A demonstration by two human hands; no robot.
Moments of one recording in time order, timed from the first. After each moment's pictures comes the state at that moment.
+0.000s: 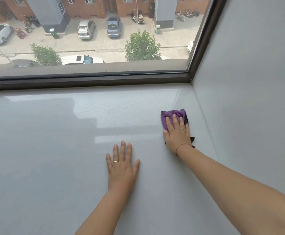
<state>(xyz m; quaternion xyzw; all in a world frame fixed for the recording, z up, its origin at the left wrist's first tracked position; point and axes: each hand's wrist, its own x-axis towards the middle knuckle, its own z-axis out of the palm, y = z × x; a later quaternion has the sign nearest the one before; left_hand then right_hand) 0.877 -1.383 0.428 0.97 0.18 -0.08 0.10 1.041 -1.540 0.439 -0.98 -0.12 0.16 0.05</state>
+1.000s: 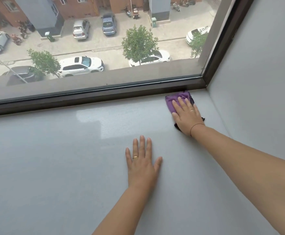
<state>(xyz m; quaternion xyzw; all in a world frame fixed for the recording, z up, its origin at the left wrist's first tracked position) 0.985 -1.365 0.429 0.98 0.12 -0.09 0.10 1.179 -1.501 0.431 -0.98 -0.14 0.14 0.06</state>
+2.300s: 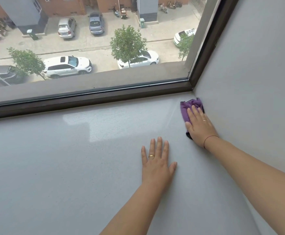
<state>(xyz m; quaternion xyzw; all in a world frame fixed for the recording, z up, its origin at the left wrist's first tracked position) 1.013 -1.420 0.436 0.99 0.00 -0.11 0.12 1.166 -1.578 0.437 -0.99 -0.09 0.14 0.03</state>
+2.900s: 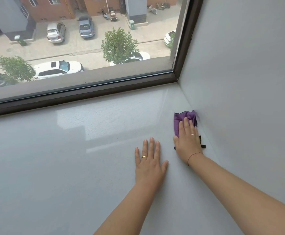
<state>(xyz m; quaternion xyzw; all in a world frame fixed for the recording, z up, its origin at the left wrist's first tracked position) 0.959 -1.432 0.436 0.99 -0.01 -0.11 0.11 1.050 -1.568 0.438 -0.99 -0.03 0.12 0.05</state>
